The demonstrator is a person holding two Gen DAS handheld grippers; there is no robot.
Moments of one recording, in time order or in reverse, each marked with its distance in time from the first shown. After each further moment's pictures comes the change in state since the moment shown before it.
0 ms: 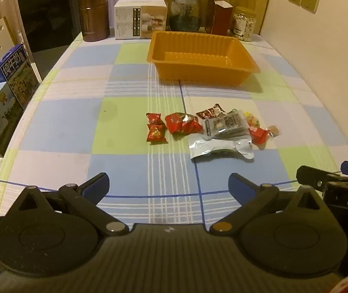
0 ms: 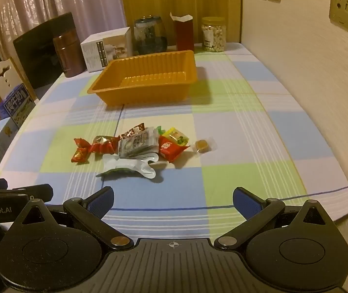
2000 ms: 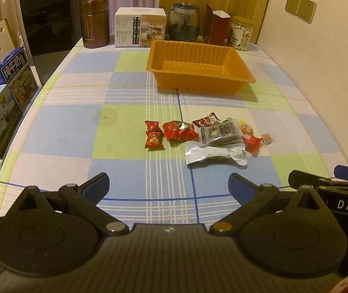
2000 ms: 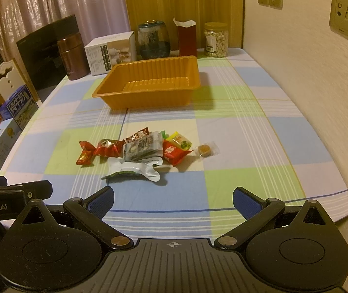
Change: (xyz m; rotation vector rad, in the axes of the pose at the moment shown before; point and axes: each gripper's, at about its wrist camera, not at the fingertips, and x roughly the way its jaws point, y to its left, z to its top) left arm -0.021 0.003 0.003 -0.036 -0.064 -0.048; right arm -0.012 0.007 0.004 -0.007 -0.018 0.007
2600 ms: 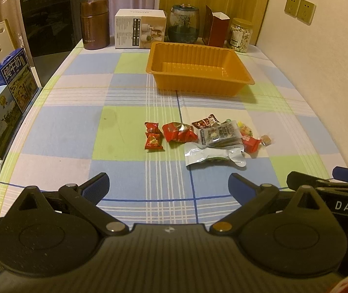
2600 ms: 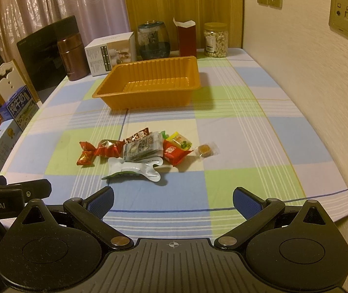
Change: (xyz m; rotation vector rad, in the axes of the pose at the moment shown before) left arm -0.001 0.001 0.000 -0.001 -0.005 -0.003; right arm -0.001 0.001 0.000 -0.001 -0.002 0.000
